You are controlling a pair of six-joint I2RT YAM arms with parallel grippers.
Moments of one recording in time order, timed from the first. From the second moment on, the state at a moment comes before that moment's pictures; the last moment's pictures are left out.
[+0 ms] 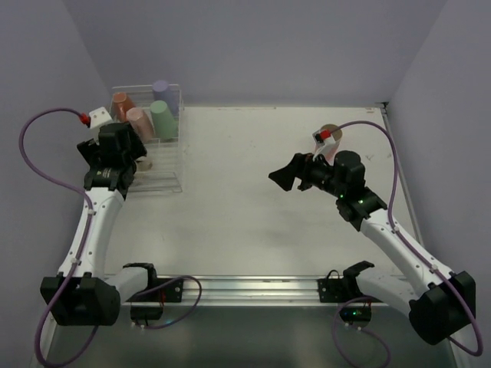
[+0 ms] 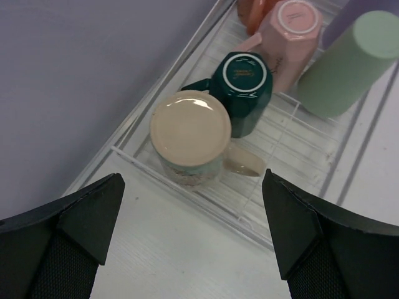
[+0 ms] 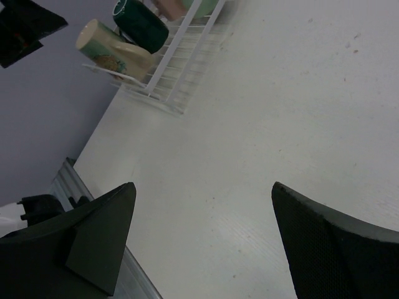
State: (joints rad) left arm -0.04 1.08 1.07 -0.48 -0.57 -0.31; right arm 0.42 1.02 0.77 -0.02 -0.40 0.51
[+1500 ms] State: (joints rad) left arm 0.19 1.43 1.02 -0.19 -0.30 -0.17; right arm 0.56 1.05 0.77 0.03 -0.46 0.50
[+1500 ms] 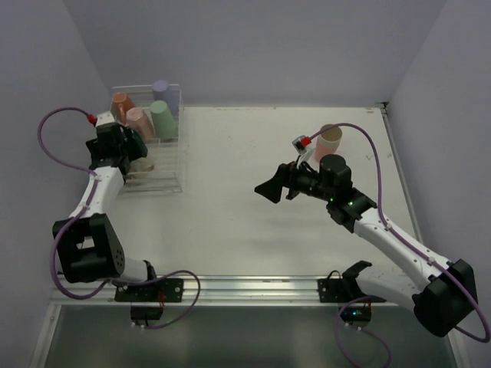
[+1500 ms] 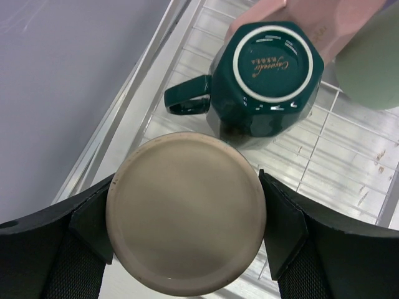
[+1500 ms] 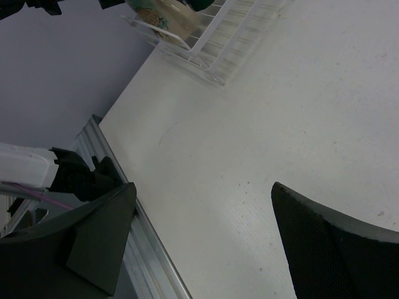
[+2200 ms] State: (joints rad) left arm 0.19 1.02 0.95 -0.29 -0.21 -0.25; right arm 0.65 1.13 0.77 0.08 -0.46 0.57
